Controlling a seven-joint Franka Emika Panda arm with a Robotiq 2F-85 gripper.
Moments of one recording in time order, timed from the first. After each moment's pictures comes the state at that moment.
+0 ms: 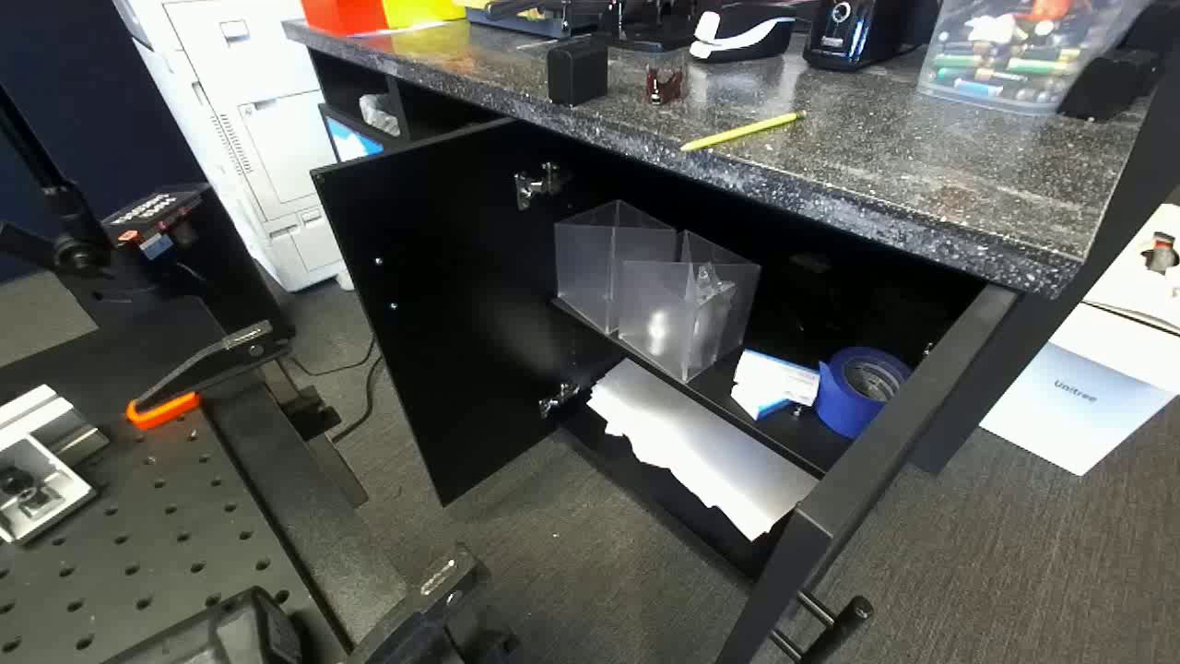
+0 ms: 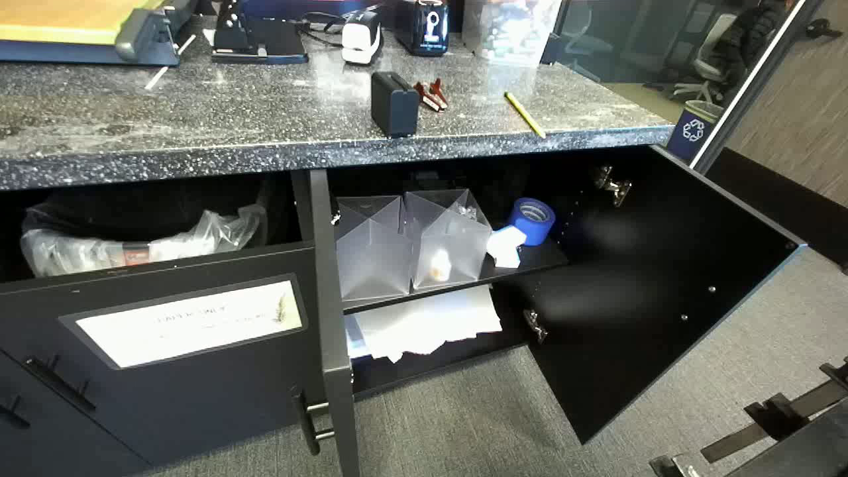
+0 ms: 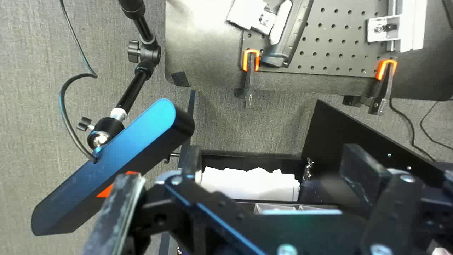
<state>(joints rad) -0.13 -0.64 -0.34 -2.53 -0.17 1.88 -0.47</state>
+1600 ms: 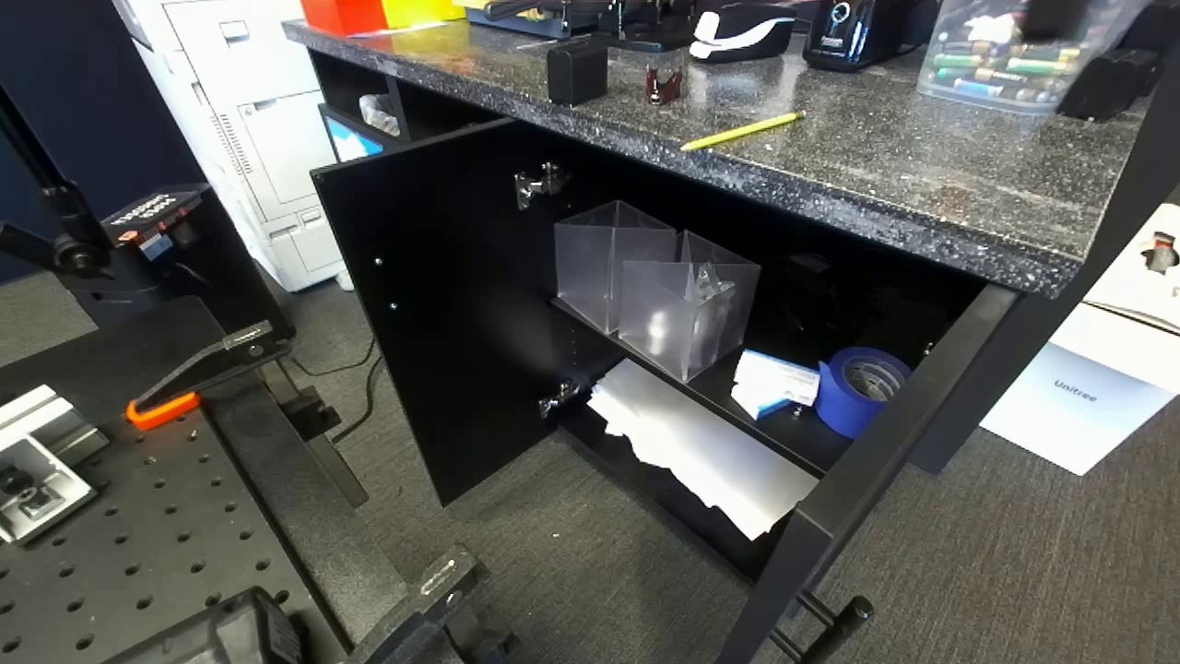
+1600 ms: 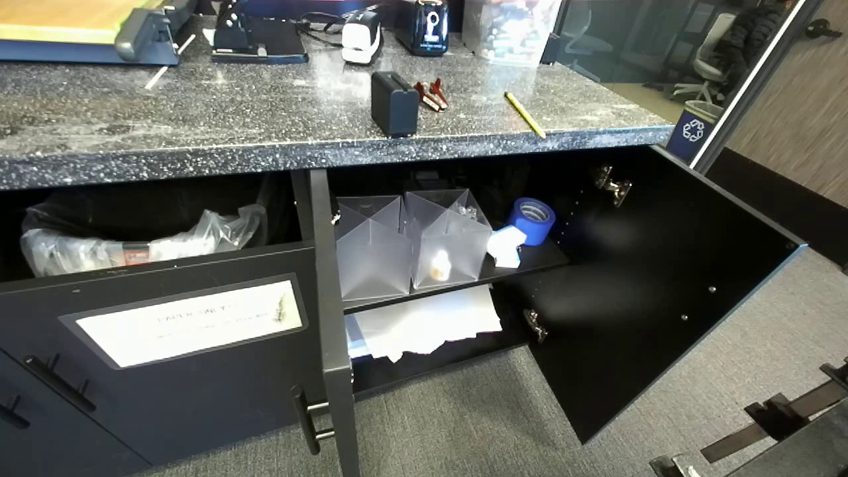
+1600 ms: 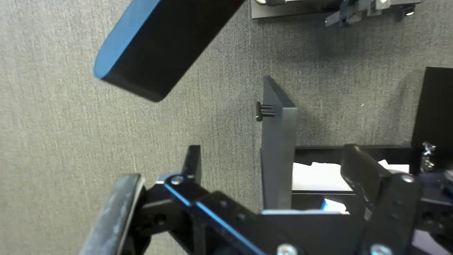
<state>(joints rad) -0.14 0.10 -0.32 -2.08 -0.17 2.15 -0.33</state>
